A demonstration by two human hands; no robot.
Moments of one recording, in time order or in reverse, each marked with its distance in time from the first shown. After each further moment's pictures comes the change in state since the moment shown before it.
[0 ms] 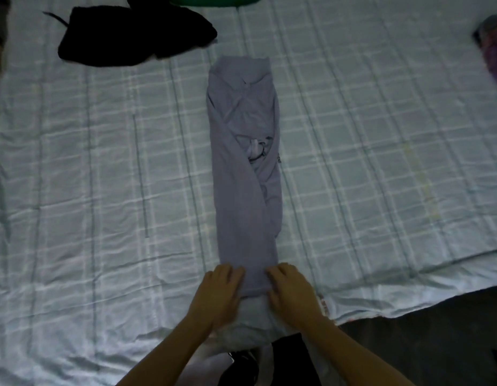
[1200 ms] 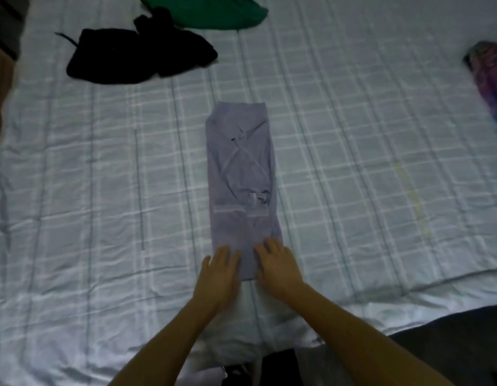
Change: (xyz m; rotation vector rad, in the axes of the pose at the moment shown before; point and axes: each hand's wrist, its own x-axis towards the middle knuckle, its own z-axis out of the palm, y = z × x) left_hand 0.053 0.004 -0.038 -0.056 -0.015 -0.109; right_hand 0.078 -0.018 -0.050 -0.136 -0.028 -0.069
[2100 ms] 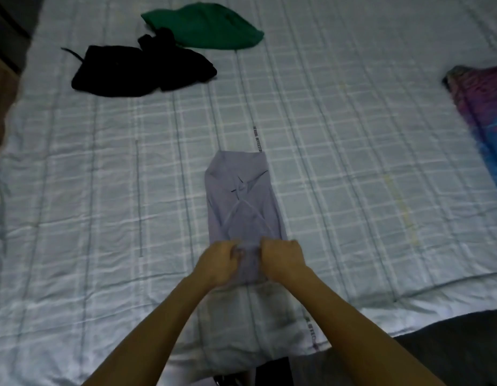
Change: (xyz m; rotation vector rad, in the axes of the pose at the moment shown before) left_hand 0.020 0.018 -0.078 -0.544 0.055 -0.144; right_hand 0.013 -0.031 -0.082 -0.194 -0.219 0.189
